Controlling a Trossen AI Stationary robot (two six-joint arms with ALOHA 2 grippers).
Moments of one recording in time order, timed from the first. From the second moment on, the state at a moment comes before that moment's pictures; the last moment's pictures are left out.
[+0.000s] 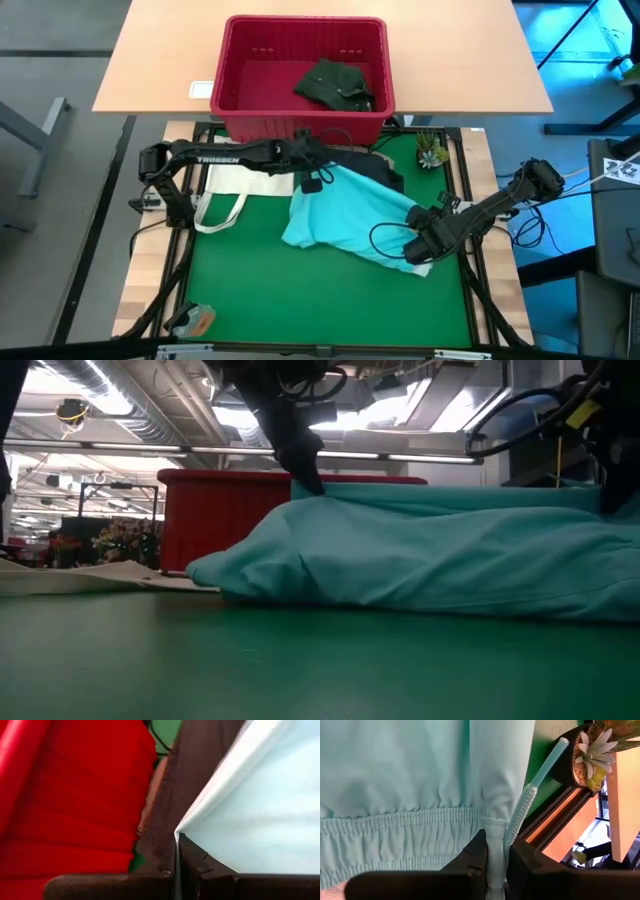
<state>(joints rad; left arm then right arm) 0.24 1.72 1.36 -0.49 -0.39 0.27 0.36 1.40 0.95 -1.54 0.38 1.04</state>
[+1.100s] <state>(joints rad) 0.25 1.72 1.36 -0.44 -0.25 0.25 0.36 1.39 0.95 -1.57 0.44 0.94</state>
